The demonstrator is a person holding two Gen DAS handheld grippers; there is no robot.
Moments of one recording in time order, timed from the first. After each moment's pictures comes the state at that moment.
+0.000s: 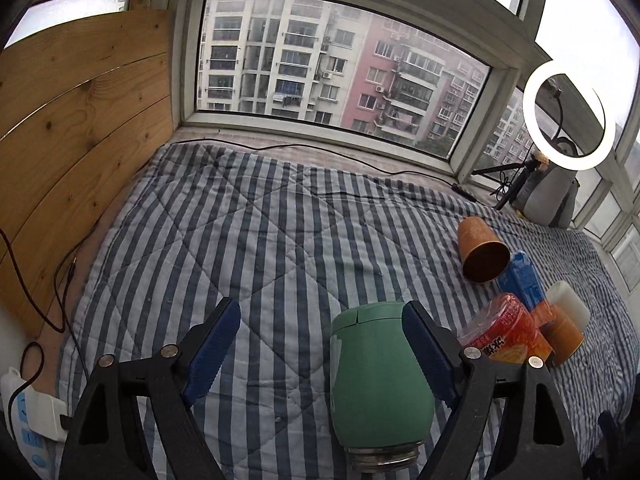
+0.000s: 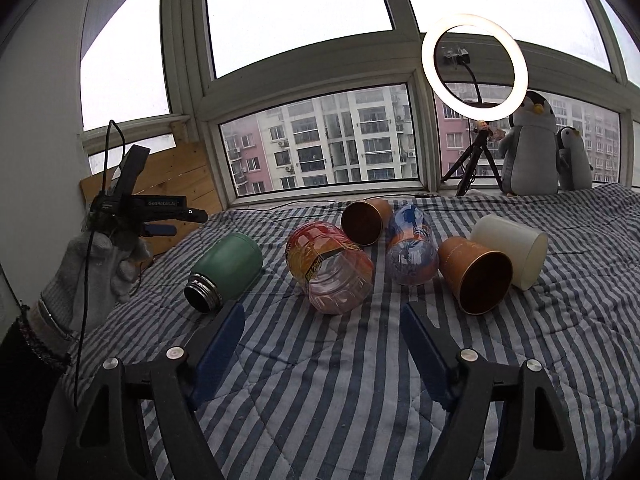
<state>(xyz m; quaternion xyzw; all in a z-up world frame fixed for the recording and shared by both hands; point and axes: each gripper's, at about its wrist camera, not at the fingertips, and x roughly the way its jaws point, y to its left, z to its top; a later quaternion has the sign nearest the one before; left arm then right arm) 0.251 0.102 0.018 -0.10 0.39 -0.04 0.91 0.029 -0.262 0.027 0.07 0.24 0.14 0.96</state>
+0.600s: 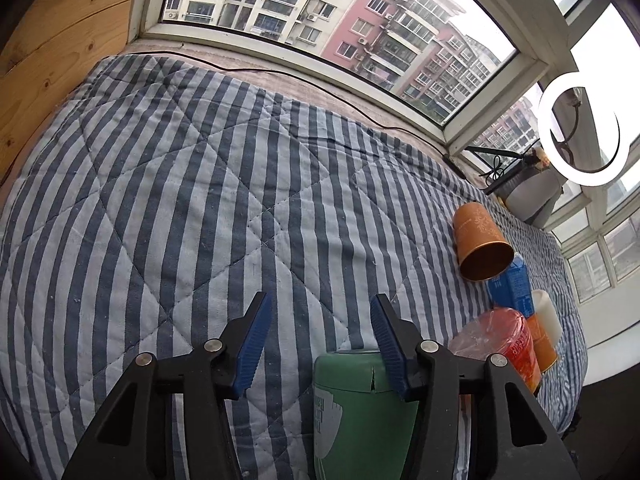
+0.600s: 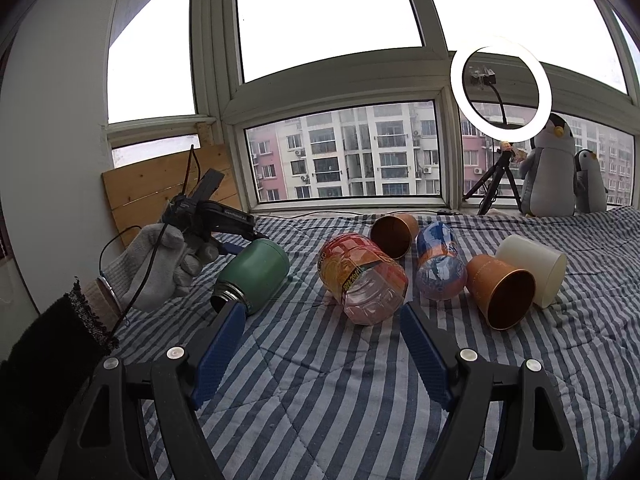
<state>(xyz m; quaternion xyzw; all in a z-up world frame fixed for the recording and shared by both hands) 0.327 0.107 -0.053 -0.19 0.48 -0.12 0.85 0.022 -0.237 0.032 0.05 0.21 0.17 0.96</state>
